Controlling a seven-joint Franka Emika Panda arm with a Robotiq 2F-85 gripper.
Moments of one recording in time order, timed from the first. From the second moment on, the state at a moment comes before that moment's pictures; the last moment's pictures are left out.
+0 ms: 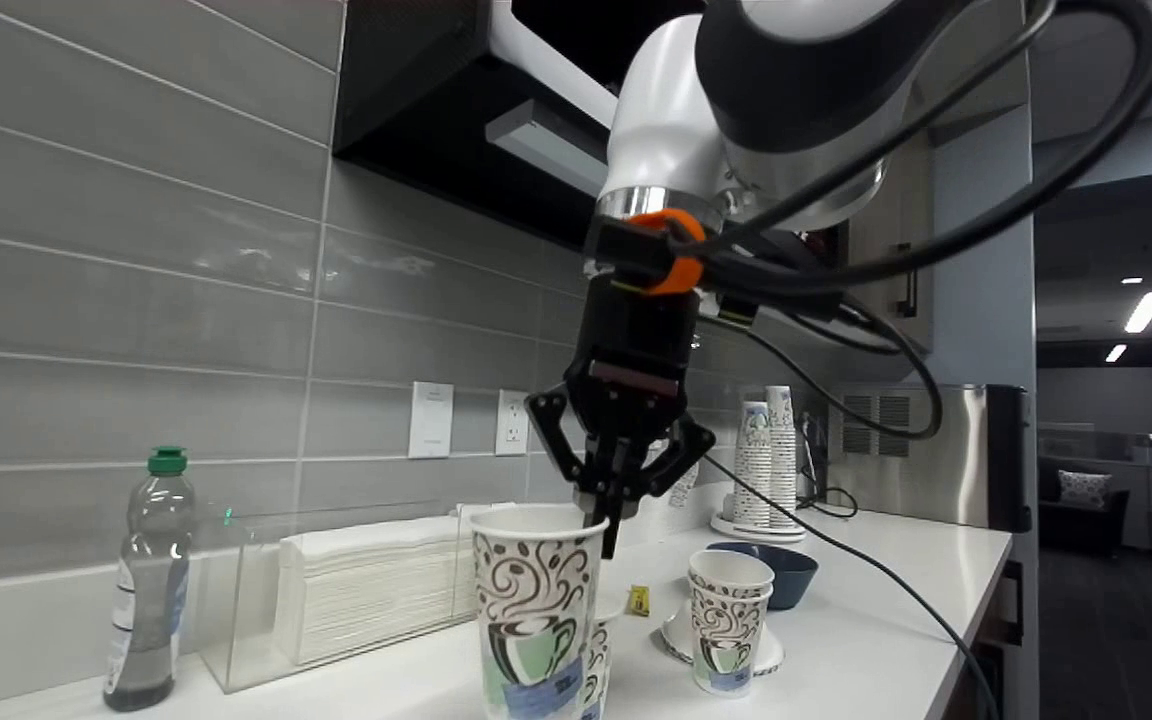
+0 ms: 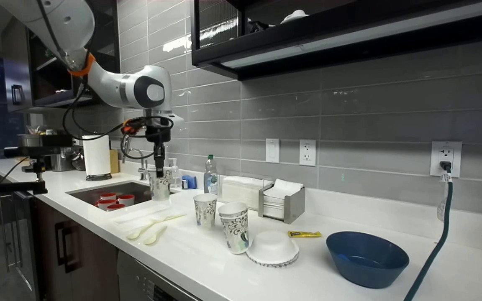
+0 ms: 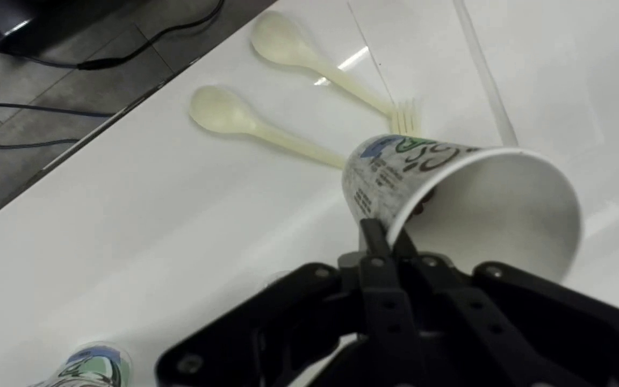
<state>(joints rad) 0.24 -0.09 0.26 -2.12 0.10 2.16 0.94</state>
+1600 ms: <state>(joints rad) 0.12 -0.07 0.21 -2.15 -0.20 2.30 1.33</state>
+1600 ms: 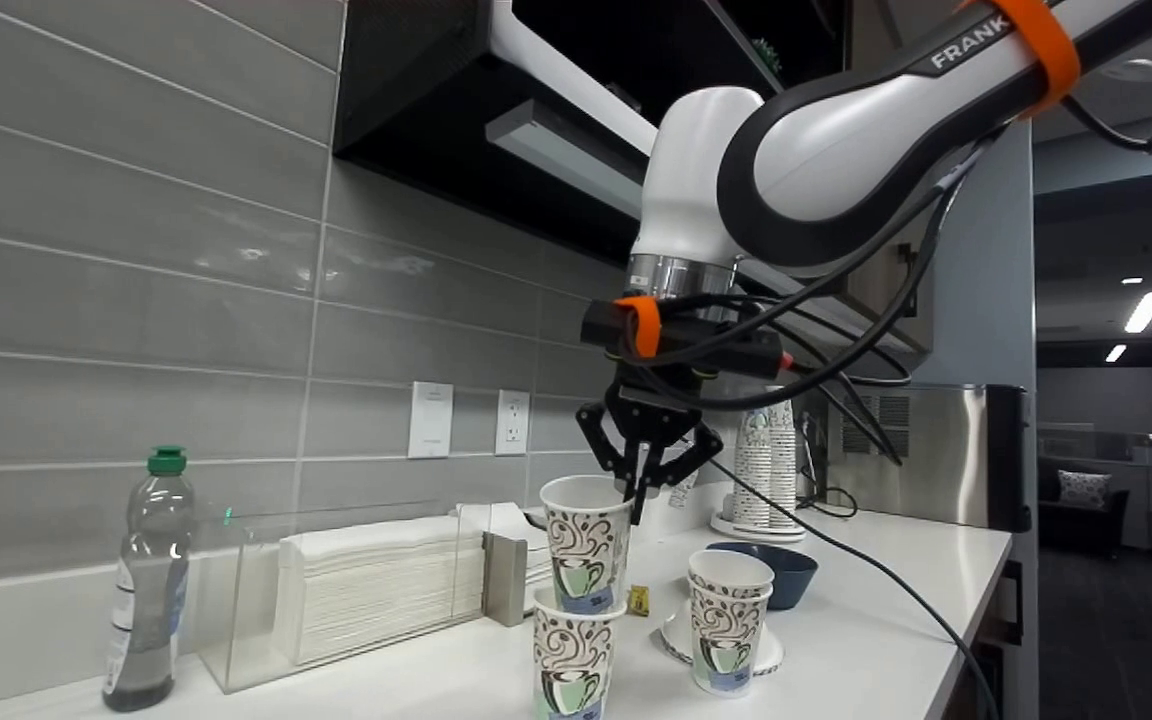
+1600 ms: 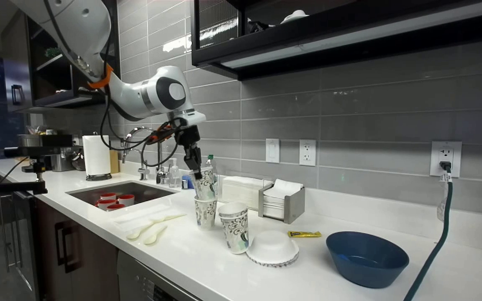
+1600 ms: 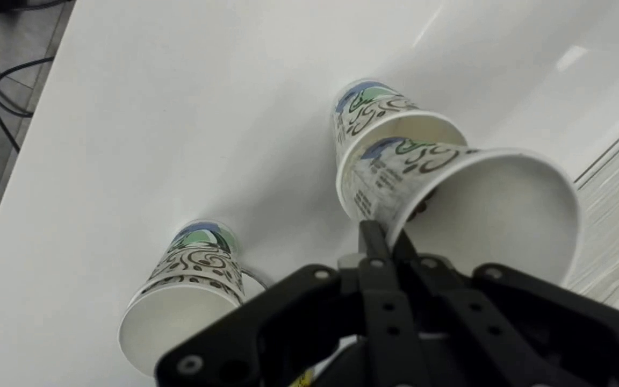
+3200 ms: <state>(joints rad) 0.13 0.07 0.17 -2.17 -0.10 2.37 1.32</state>
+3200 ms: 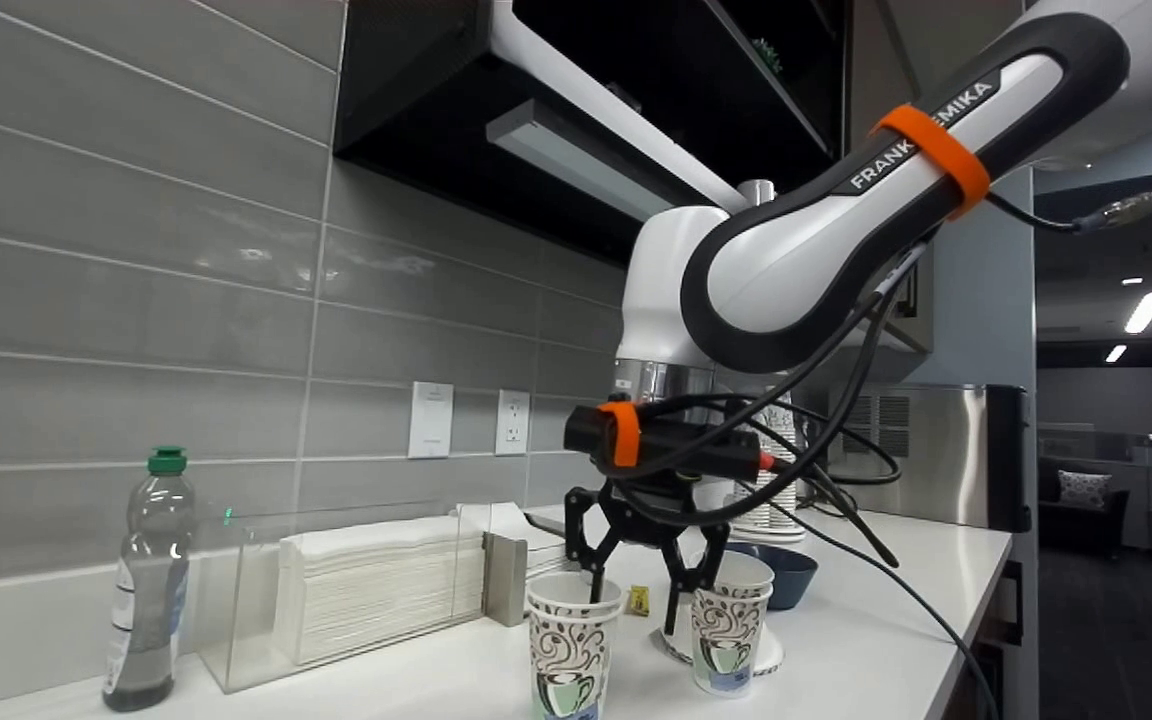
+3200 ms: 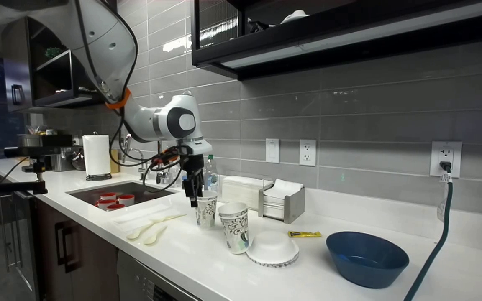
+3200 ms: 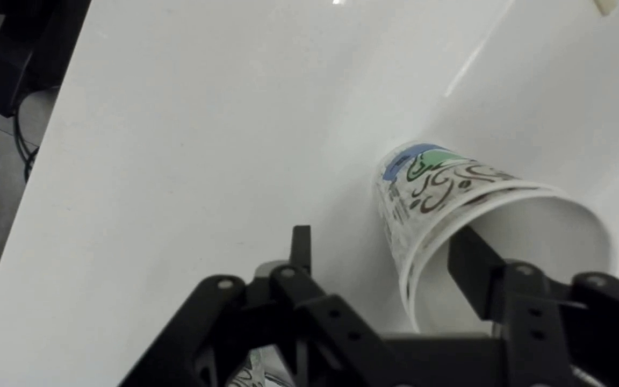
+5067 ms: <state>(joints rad) -0.01 -0.50 0.22 -2.36 -0.26 2.09 1.64</state>
